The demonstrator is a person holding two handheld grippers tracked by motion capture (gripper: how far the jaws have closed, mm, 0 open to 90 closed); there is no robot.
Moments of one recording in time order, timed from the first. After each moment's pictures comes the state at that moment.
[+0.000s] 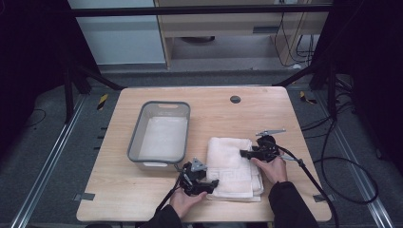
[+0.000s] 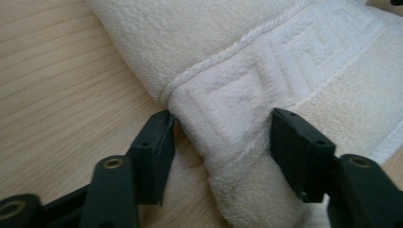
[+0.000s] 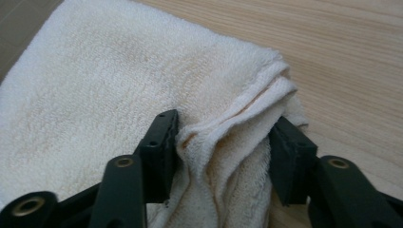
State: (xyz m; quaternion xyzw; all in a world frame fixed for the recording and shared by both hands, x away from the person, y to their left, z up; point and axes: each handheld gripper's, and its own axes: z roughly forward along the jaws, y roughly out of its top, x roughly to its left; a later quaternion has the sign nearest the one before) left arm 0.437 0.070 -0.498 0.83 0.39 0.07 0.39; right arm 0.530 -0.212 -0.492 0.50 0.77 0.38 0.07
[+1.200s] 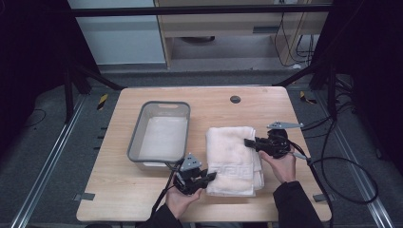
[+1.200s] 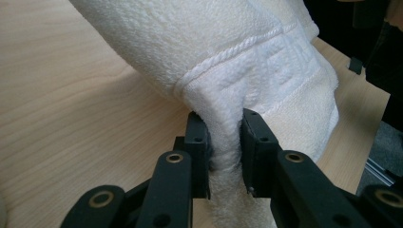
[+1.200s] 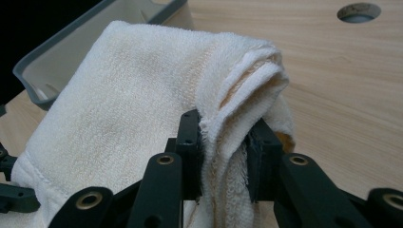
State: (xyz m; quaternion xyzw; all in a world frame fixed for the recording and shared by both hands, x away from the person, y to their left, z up) left arm 0.420 0.084 -0.445 0.81 0.36 0.07 0.47; right arm 0.501 -0.219 -0.419 0.45 0.75 0.48 0.09
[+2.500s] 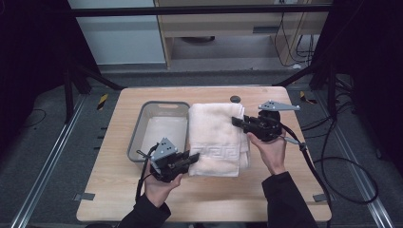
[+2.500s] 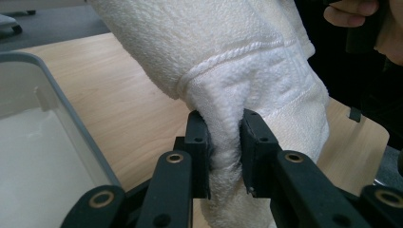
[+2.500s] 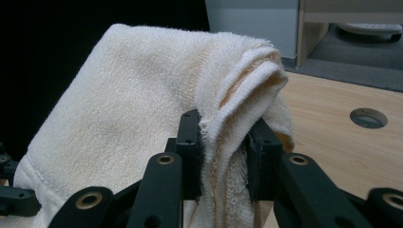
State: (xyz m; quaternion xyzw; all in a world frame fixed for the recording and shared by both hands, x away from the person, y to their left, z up) left arm 0.424 0.135 -0.380 0.77 0.34 0.14 0.52; right arm 0.504 -0.175 -0.342 0.41 0.72 0.54 0.14
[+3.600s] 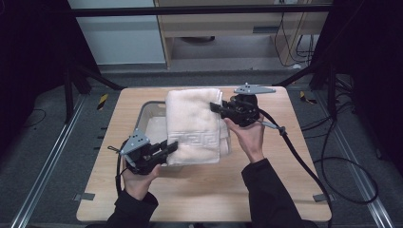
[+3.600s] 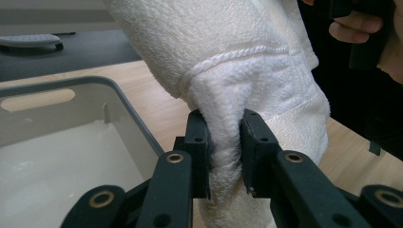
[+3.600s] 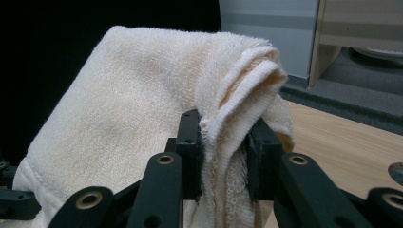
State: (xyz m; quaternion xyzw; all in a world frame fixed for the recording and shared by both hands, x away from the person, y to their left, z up) left arm 0.427 0.187 -0.355 0.73 0.38 0.17 0.55; right arm 0.525 -0.115 -0.305 0.37 0.73 0.55 0.15
